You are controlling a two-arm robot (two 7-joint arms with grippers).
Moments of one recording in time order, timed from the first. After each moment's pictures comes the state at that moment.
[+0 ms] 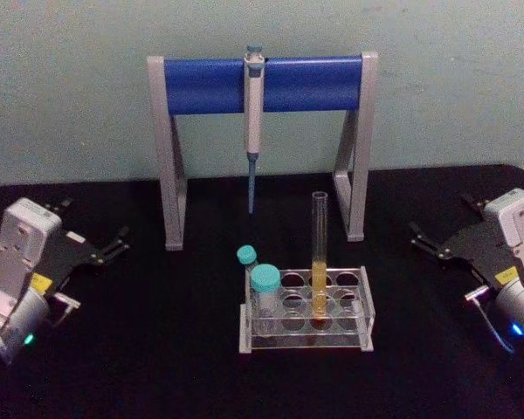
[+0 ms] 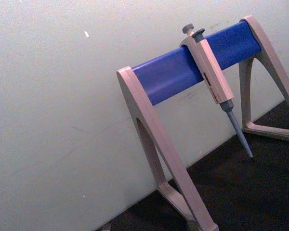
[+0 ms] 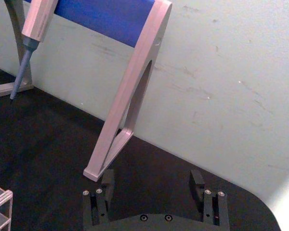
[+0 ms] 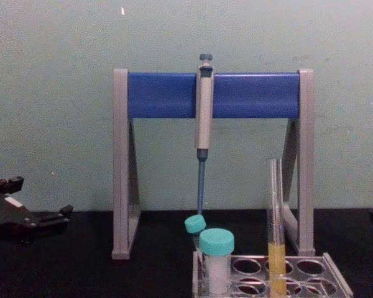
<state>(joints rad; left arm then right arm) -0.20 0.60 0.45 -1.41 -0.25 -0.12 0.03 0.20 0.60 -0.45 -1.41 0.25 -0.12 -0.03</state>
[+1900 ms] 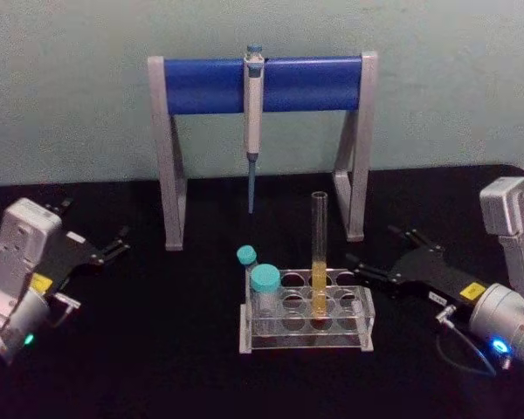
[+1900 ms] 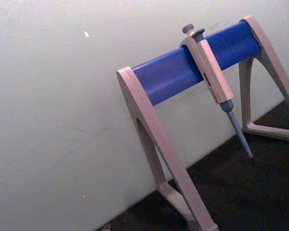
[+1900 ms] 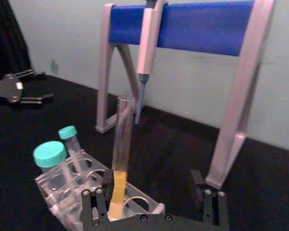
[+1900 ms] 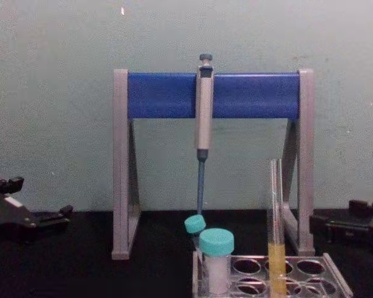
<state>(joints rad) -0.20 0.60 0.45 -1.41 -0.25 -0.12 0.03 0.11 0.58 -0.36 -1.61 0.54 0.10 0.35</state>
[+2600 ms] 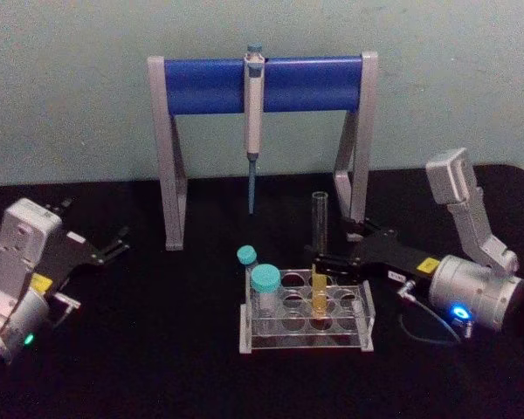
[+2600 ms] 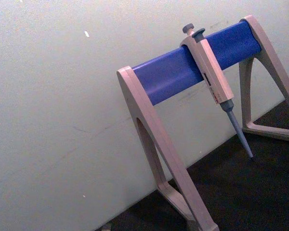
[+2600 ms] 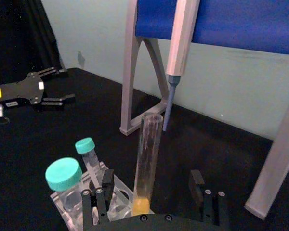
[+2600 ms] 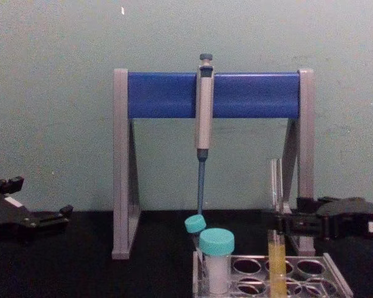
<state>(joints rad) -0.20 0.60 0.45 -1.41 -0.25 -0.12 0.03 0.30 0.51 -0.44 -1.47 0.54 0.20 0.49</state>
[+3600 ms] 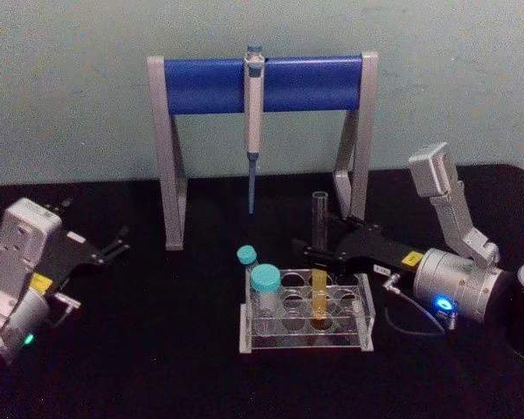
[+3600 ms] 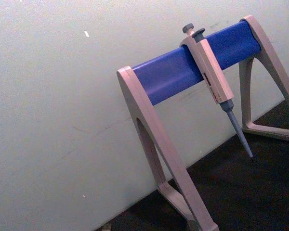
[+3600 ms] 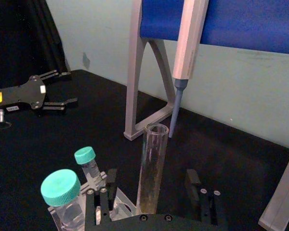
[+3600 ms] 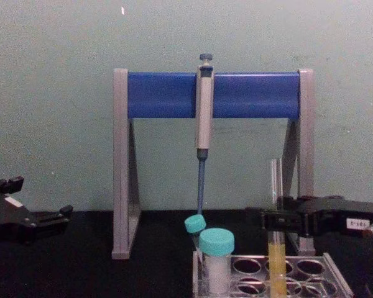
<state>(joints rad) -0.20 0.60 0.45 -1.41 -0.25 -0.12 0.03 0.36 0.47 -0.48 -1.38 0.54 0.19 0.52</state>
